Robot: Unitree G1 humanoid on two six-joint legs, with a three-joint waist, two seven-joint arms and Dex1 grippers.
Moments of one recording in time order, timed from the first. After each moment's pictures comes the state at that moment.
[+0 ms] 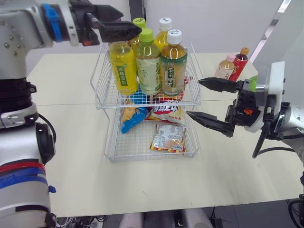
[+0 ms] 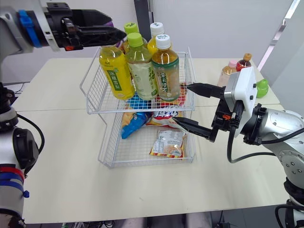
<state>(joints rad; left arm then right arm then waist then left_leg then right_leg) -1.35 0.87 0.04 0.16 -0.53 1.08 -1.00 -0.51 -0.82 -0.18 -0.67 0.92 0.70 0.65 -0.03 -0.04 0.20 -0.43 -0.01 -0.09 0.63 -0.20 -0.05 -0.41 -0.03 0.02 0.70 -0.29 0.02</state>
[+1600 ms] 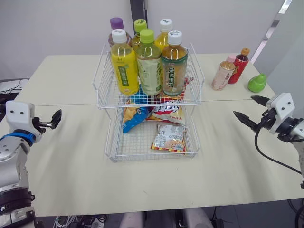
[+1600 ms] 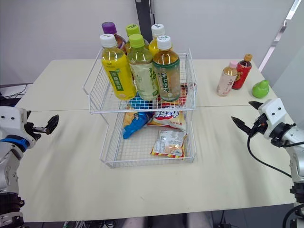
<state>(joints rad) -0.21 0.74 0.52 0.26 -0.21 0.17 -0.47 -0.30 -0.77 -0.25 0.14 0.28 0.08 0.77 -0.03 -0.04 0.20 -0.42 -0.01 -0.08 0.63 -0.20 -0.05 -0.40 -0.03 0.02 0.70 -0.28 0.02</state>
